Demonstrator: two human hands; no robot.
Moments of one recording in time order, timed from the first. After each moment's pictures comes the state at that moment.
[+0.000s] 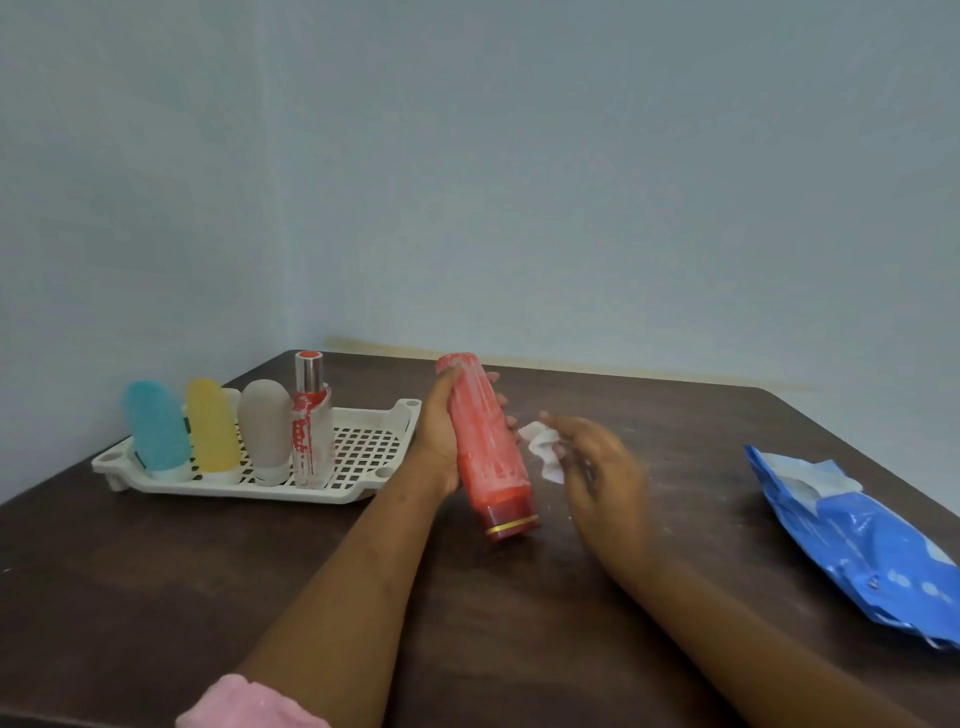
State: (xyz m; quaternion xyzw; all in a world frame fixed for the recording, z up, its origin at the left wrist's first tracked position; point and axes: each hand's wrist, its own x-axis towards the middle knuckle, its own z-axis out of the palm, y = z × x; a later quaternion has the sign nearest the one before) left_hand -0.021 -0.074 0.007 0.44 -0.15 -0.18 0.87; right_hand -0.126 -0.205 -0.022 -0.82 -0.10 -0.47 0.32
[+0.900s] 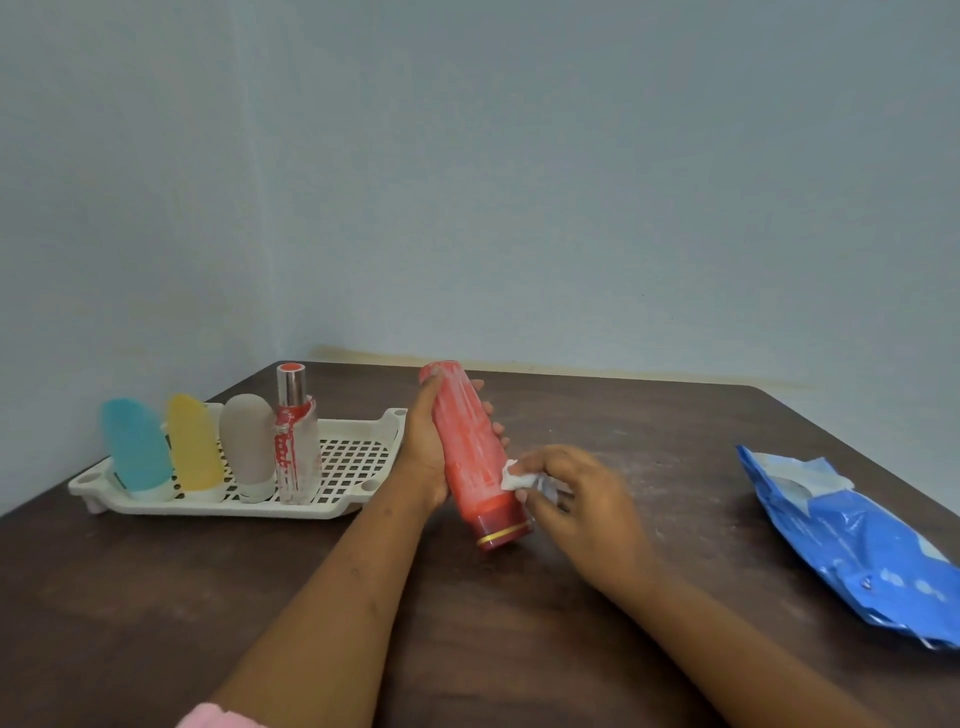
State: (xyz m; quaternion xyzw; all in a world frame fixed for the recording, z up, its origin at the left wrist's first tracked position) left_hand -0.019 -0.076 0.005 0.43 -0.16 -0.17 0.87; right_hand -0.137 -0.201 -0.015 -0.88 -0.08 -0.32 0.33
